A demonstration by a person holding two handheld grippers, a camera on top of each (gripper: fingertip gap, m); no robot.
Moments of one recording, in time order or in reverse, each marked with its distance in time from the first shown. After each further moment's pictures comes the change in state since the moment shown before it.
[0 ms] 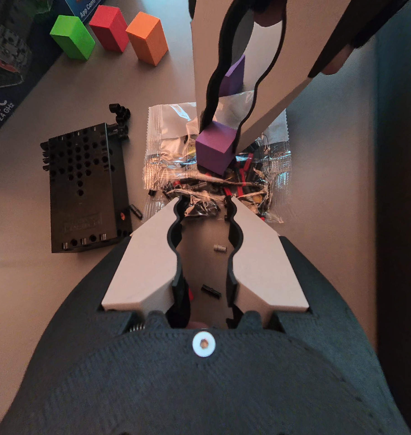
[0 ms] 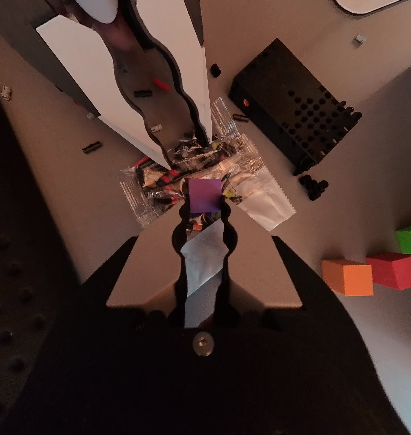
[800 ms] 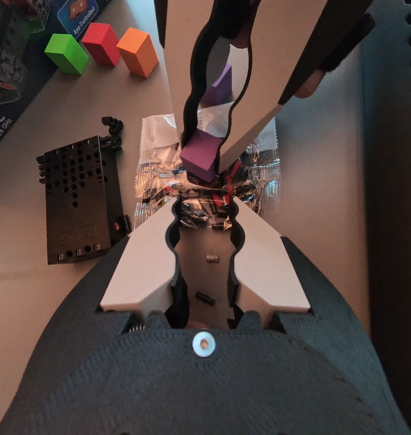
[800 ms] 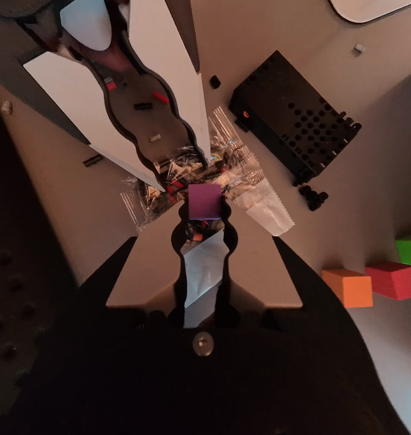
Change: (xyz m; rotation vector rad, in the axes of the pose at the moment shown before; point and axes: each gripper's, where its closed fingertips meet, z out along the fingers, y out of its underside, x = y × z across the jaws) left arm 0.007 -0.007 0.002 0.016 0.008 0.033; right arm -0.001 -0.010 0.006 -0.002 0.000 0.007
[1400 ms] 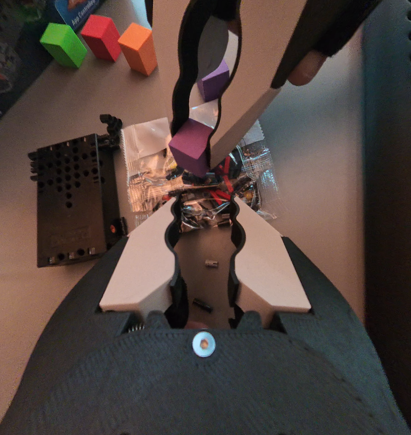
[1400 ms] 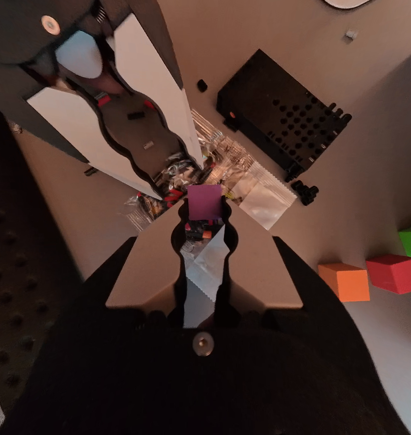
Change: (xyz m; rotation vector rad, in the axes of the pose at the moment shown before) left arm 0.000 -0.002 0.005 -0.005 0.018 -0.050; right arm 0.011 -0.003 -0.007 -0.010 -0.032 0.079
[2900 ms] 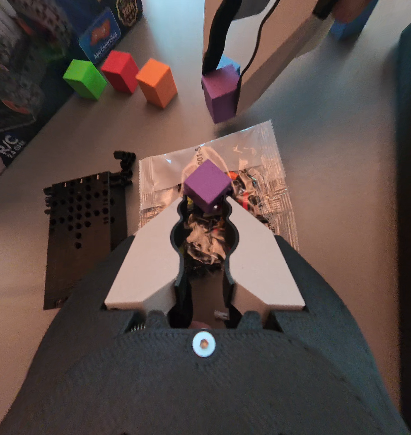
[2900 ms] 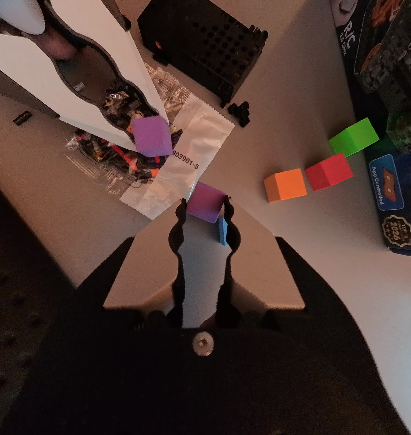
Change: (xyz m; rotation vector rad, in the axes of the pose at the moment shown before) left arm -0.012 -0.026 0.026 0.032 -0.082 0.009; right arm 0.043 0.058 -0.046 -0.005 0.158 0.095
